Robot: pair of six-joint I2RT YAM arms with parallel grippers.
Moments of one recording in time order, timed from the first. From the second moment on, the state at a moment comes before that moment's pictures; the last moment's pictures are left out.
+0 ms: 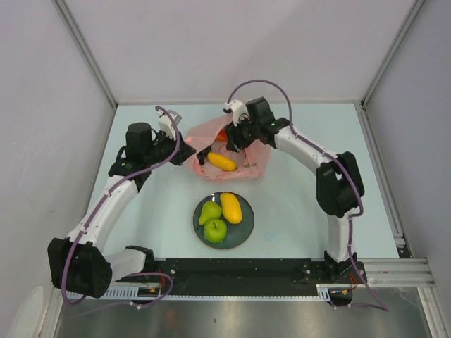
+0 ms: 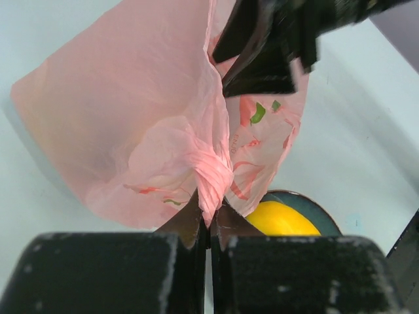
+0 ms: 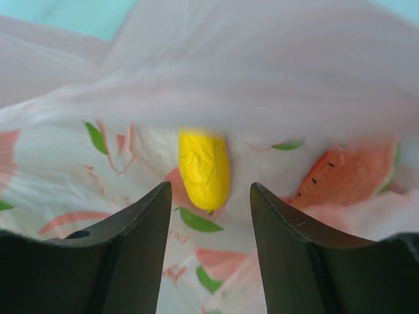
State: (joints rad) left arm -0.20 1.17 0.97 -0.23 0.55 -0.06; right arm 0.54 1.96 1.66 -0.37 -0.41 -0.12
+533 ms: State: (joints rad) left arm -0.20 1.18 0.96 -0.19 0.55 -0.08; right arm 0.66 2.22 1.74 -0.38 -0.24 -0.30
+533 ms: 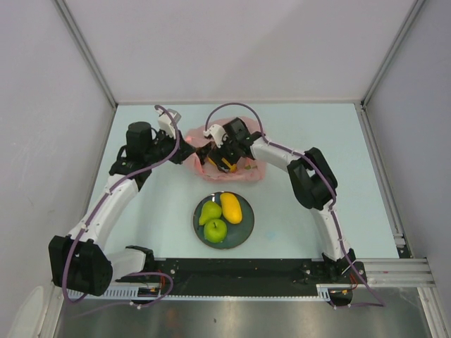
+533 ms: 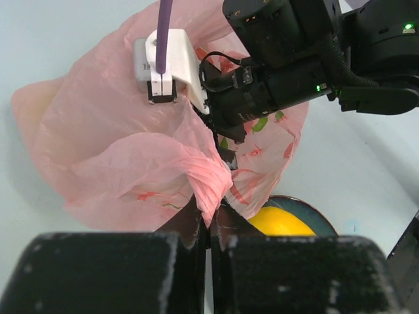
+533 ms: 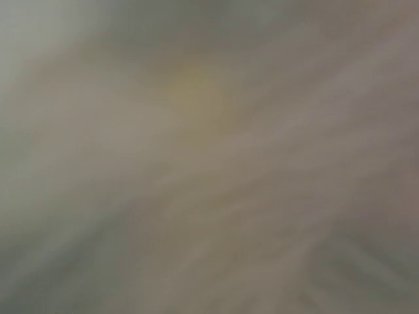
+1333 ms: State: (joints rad) left arm -0.19 1.19 0.96 -0.19 0.55 -0.09; right arm 0.62 2.21 1.75 -0.42 -0.25 -0.42
